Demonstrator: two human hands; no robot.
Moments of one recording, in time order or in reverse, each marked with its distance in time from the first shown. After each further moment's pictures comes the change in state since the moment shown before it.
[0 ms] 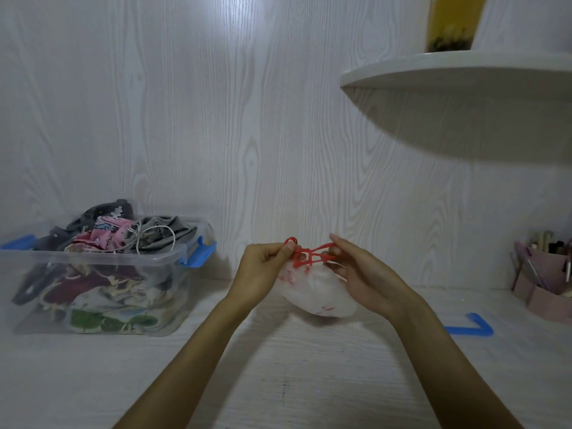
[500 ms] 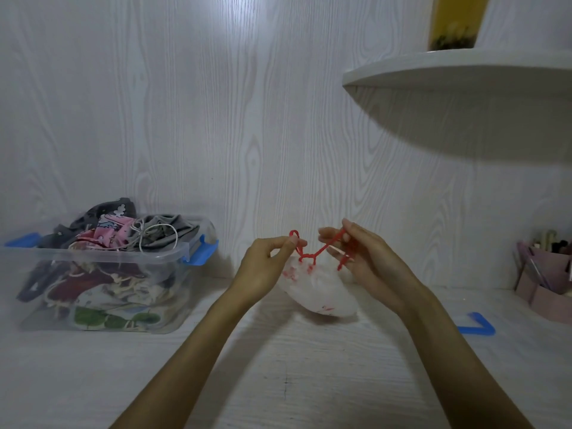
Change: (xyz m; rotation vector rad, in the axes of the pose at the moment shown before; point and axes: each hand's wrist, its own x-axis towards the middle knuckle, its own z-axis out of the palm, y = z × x) left_hand 0.003 0.004 -0.003 0.185 -0.041 -0.001; right_hand -0.006 -0.013 0.003 0.091 -0.009 -0.259
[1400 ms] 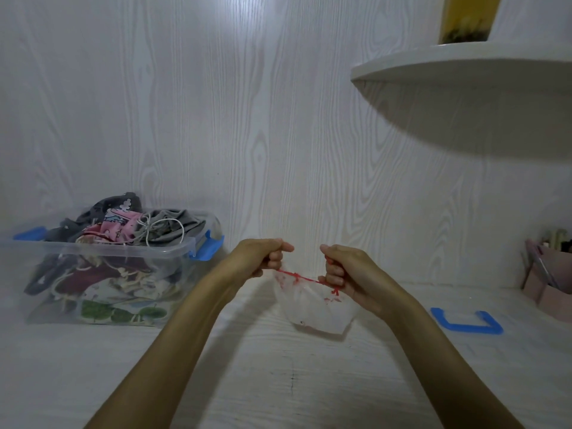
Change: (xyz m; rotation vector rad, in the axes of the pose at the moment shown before) left_hand 0.002 0.005 -0.030 -0.173 -0.170 -0.357; right_hand 0.001 0.025 0.014 -0.198 0.012 0.247
